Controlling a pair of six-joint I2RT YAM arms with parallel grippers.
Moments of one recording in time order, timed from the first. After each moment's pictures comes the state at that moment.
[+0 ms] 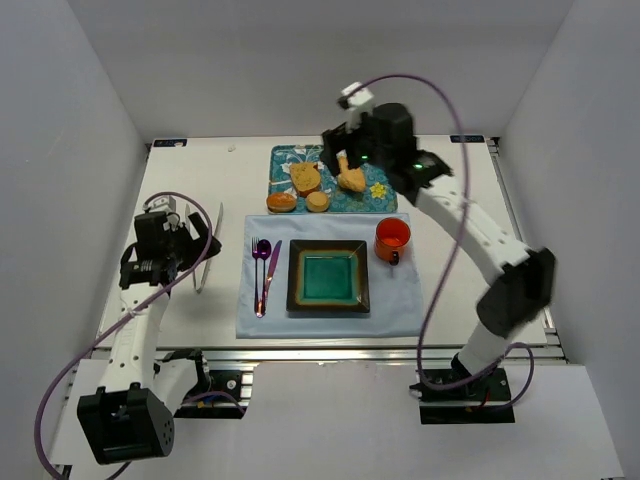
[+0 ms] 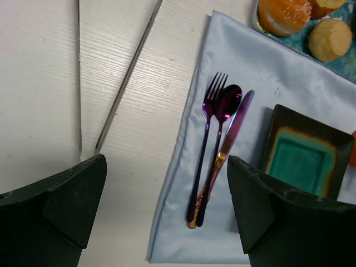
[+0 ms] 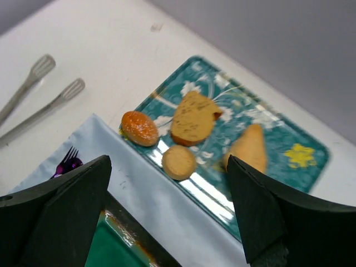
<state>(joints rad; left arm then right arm) 0.11 0.94 0.77 -0.55 0.15 -0.37 0.62 1.79 1.75 -0.29 -0.12 -0.09</state>
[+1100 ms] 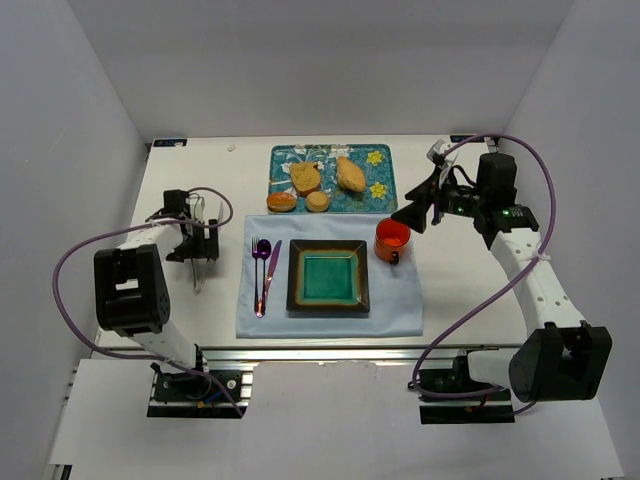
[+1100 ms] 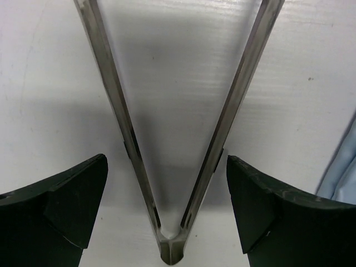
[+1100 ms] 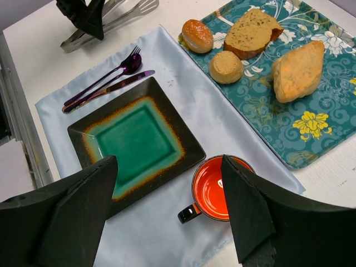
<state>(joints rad) 0.11 1.65 0.96 -0.45 -0.02 0.06 0.09 1.25 1.10 -0.35 -0.97 -0.27</state>
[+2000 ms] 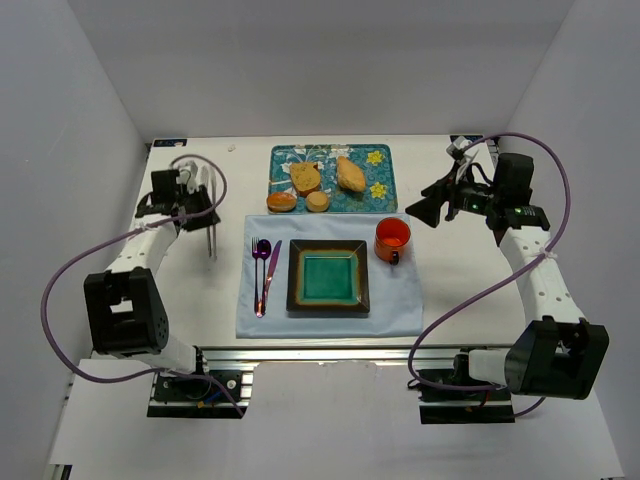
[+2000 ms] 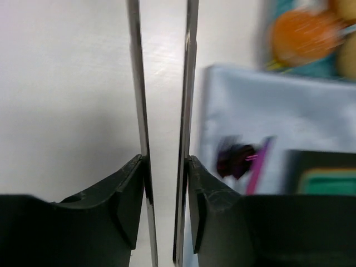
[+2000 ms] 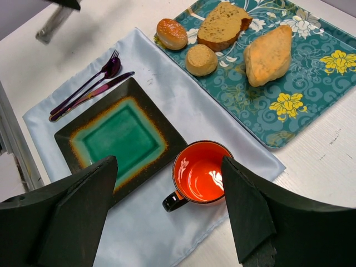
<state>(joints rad) 0.11 1.52 0.99 -0.35 0.18 -0.14 -0.02 1.27 1.10 -0.35 -0.99 -0.25</state>
